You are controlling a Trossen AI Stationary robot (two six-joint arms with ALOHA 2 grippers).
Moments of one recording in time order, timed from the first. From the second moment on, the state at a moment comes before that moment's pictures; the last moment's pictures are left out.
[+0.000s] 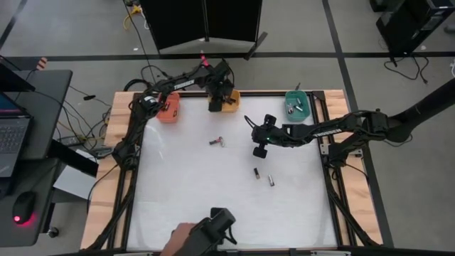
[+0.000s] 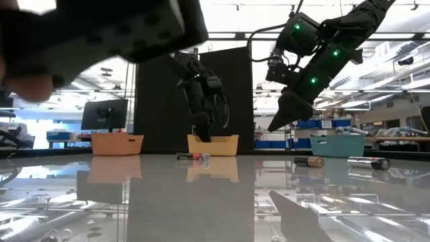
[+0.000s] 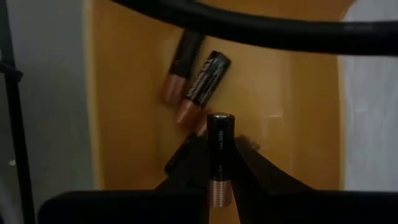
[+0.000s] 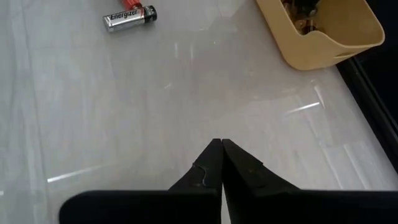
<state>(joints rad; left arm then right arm) 0.70 2.33 2.00 -0.91 0.12 0.76 -0.15 1.49 0.70 -0.05 0.36 -0.04</state>
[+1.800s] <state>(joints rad) 0.69 1.81 1.25 0.01 0.22 0.47 -0.14 1.49 0.57 0.23 0.33 0.05</state>
